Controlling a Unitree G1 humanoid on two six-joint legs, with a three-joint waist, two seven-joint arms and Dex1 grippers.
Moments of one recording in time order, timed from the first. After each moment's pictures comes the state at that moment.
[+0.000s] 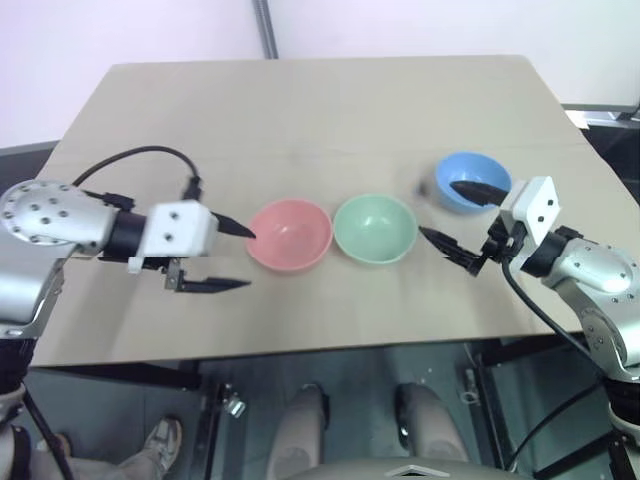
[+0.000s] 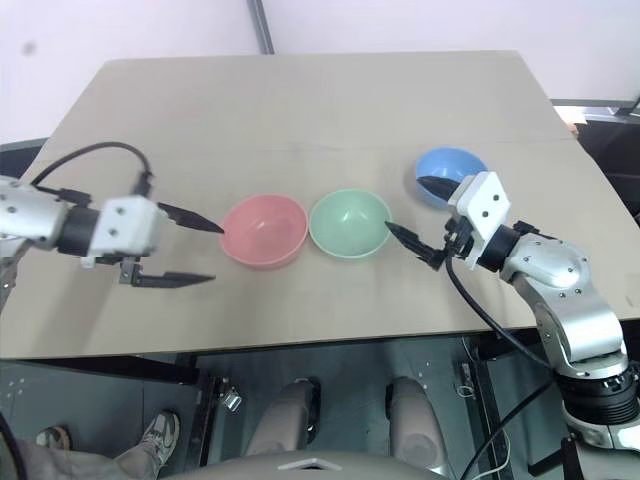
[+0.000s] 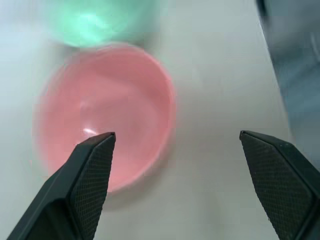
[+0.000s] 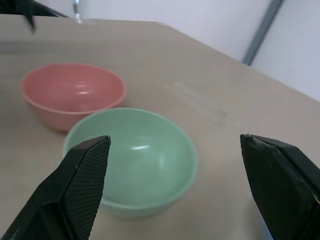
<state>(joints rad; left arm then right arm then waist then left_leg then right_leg) -0.26 1.12 0.22 -0.19 -0.51 0.23 -1.35 -0.28 -0.63 -0.01 -0.47 0.40 0.42 0.71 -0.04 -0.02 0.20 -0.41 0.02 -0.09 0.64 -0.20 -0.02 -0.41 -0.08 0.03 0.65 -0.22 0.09</state>
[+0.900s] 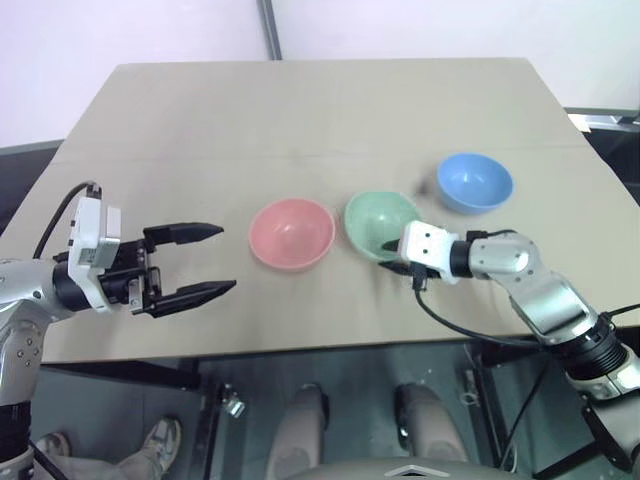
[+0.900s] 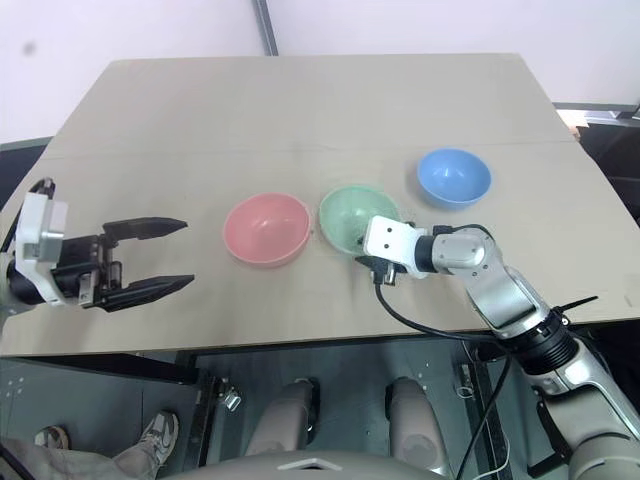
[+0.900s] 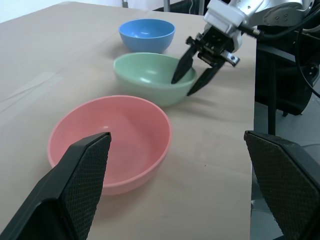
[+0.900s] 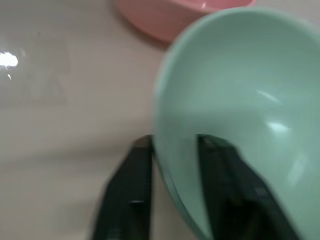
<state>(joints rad) -0.02 0.95 0.48 -0.21 -0.73 0.37 -1.34 -0.53 -0.62 0.42 -0.19 0.00 0.35 0.87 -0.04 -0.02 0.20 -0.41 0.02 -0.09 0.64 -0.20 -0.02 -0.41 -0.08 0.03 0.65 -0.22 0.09</state>
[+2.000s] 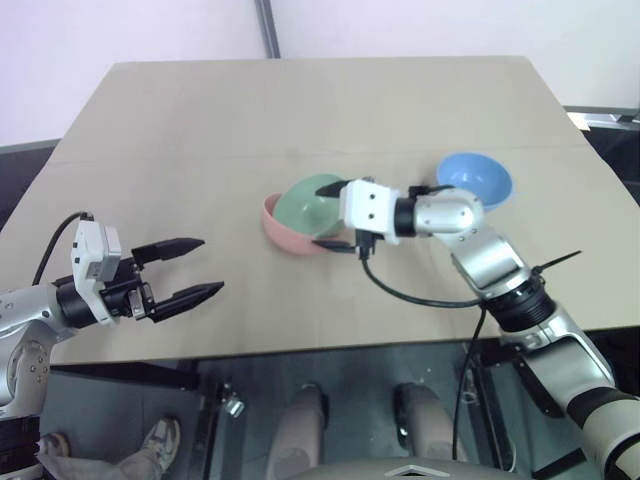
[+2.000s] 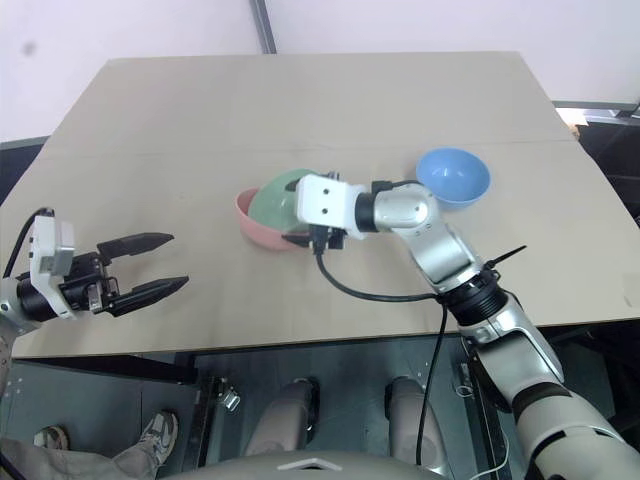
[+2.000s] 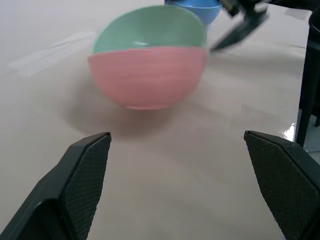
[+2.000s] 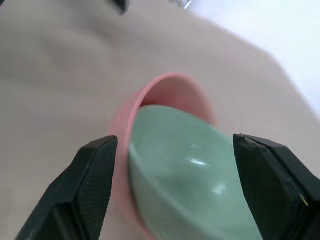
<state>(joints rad) 0.05 0.89 0.47 -0.06 -0.65 0.28 -1.28 -0.81 -0.33 0.40 -0.02 -0.02 0.19 0.91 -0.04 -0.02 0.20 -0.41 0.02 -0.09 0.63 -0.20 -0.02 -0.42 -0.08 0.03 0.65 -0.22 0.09</state>
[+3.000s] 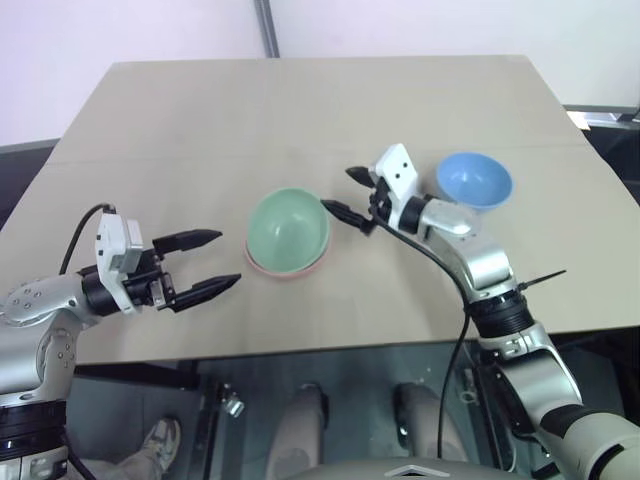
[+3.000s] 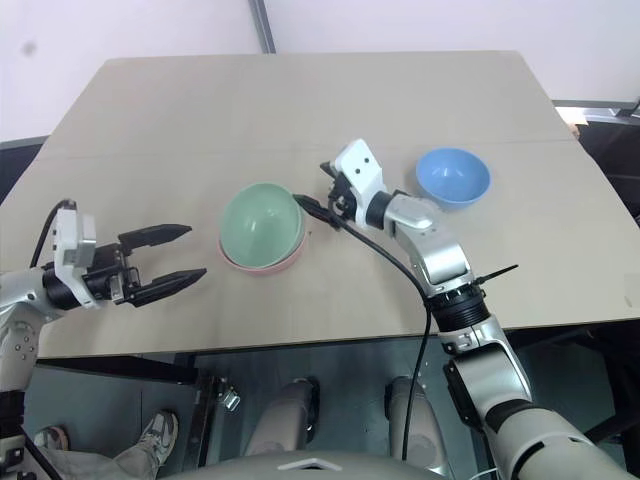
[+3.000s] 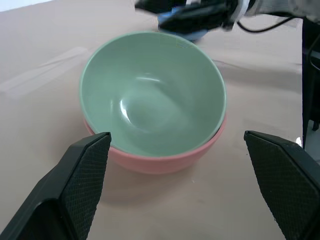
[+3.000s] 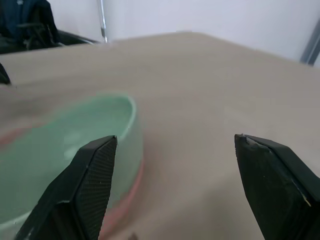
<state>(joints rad) -0.03 0.85 0.40 -0.05 -0.62 0.24 -1.28 -0.71 -0.14 0.20 0.15 0.15 0.34 0.66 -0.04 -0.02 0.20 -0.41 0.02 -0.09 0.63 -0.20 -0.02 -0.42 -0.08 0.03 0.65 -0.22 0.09</state>
